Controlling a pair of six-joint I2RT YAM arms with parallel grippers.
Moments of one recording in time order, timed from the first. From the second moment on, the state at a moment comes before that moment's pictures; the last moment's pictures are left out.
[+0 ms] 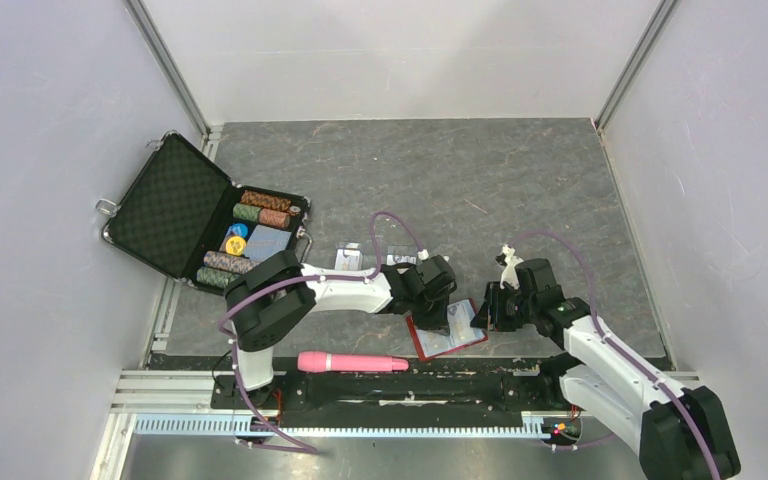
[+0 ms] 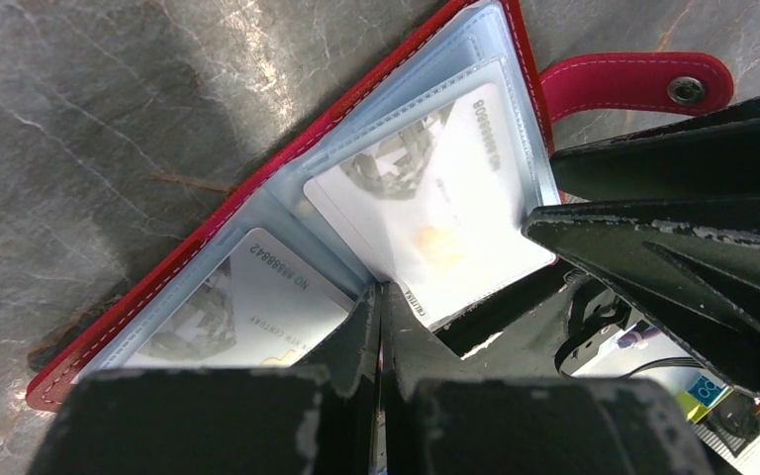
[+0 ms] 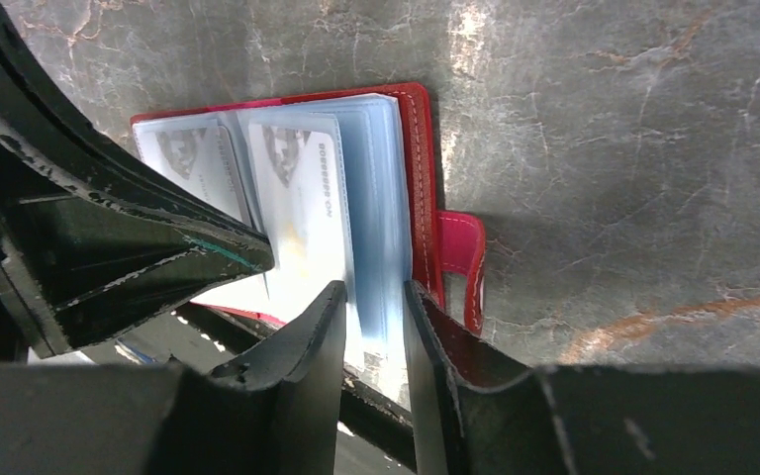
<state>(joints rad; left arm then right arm) -1.12 1.86 1.08 -0.22 0.14 -0.96 0.36 0.87 0.30 -0.38 -0.38 0.43</state>
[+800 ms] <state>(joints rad) -1.12 1.88 1.10 -0.25 0.14 -0.96 0.36 0.83 0.34 -0.40 -0.40 0.43</state>
